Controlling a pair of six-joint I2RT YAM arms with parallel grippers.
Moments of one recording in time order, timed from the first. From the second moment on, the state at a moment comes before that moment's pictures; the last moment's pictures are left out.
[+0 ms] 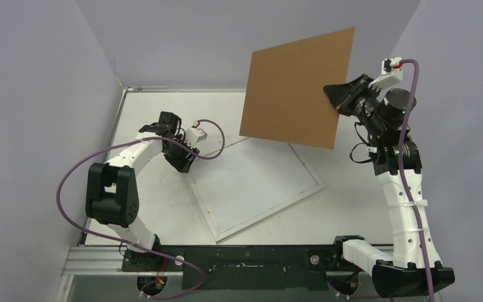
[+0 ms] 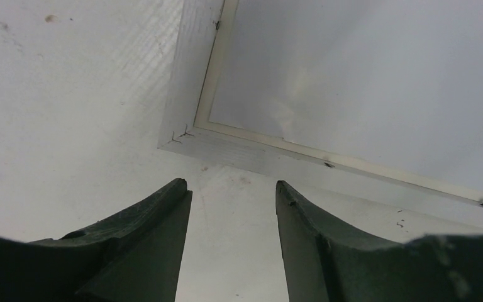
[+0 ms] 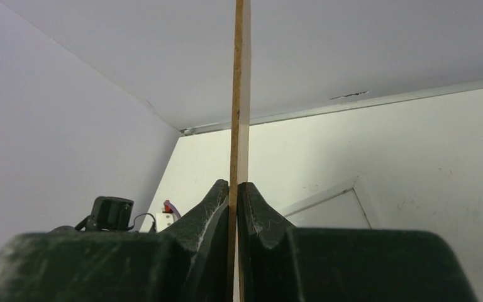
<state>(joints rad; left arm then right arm) -0.18 1.66 1.18 -0.77 0.24 0.59 0.05 1.08 1.36 -0.31 -0.33 0.61</state>
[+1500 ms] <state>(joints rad) -0.19 1.73 1.17 -0.72 0.15 0.05 0.05 1.10 1.33 -0.26 -0.38 0.65</state>
